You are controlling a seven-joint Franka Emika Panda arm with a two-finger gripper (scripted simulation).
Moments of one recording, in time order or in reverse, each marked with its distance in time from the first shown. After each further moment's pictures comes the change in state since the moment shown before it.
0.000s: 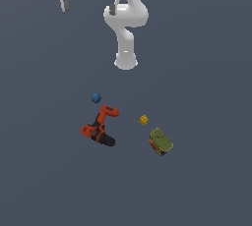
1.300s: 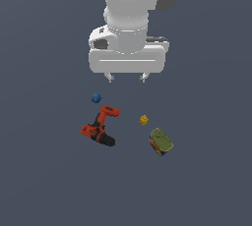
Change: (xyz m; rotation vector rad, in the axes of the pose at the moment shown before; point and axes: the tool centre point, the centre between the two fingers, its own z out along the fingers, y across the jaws) arm -0.031 -0.095 0.171 0.087 -0.348 0.248
